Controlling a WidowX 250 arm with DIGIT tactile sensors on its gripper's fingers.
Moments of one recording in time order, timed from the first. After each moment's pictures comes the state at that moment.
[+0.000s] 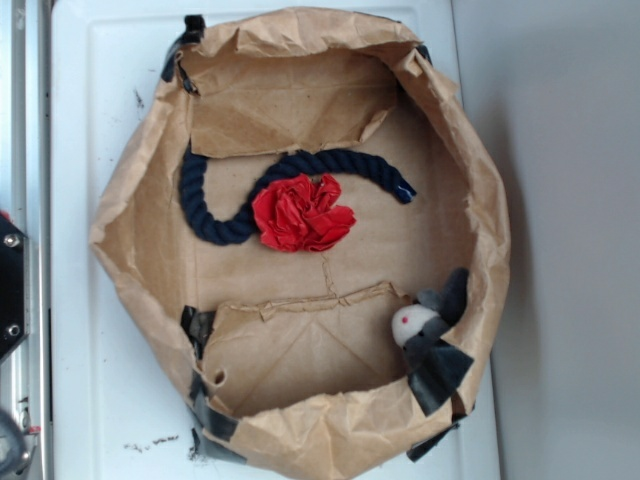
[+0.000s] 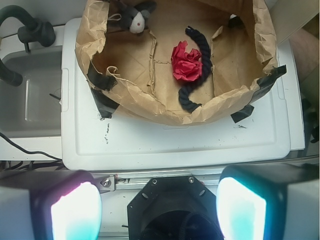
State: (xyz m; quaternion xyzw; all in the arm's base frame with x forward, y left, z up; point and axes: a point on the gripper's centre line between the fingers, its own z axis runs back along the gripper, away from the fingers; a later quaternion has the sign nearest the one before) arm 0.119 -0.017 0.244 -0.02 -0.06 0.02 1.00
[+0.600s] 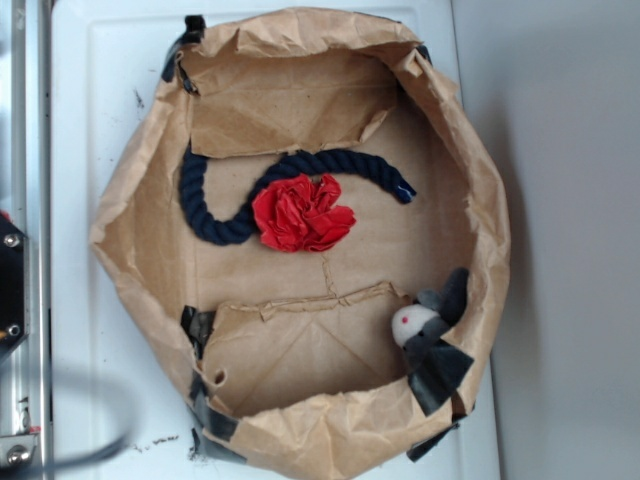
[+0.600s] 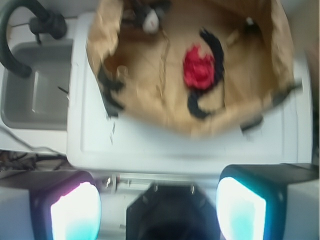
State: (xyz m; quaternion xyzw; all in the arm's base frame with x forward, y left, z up) arm 0.159 -0.007 0.241 -0.04 -0.04 -0.03 1.00
